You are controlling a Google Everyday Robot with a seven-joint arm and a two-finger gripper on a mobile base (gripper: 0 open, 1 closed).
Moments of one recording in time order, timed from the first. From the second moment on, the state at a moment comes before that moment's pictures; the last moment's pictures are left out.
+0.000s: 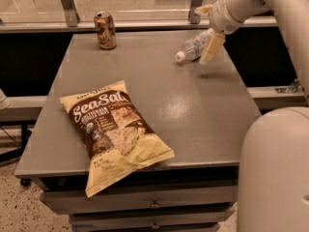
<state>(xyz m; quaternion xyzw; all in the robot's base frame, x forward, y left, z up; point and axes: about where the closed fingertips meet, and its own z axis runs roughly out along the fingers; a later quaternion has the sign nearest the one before) 0.764 -0.161 0.900 -0.71 0.61 -0.02 0.35</state>
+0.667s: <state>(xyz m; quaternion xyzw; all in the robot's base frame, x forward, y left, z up) 0.793 -0.146 0.877 -0.74 0.59 -0.05 0.31</state>
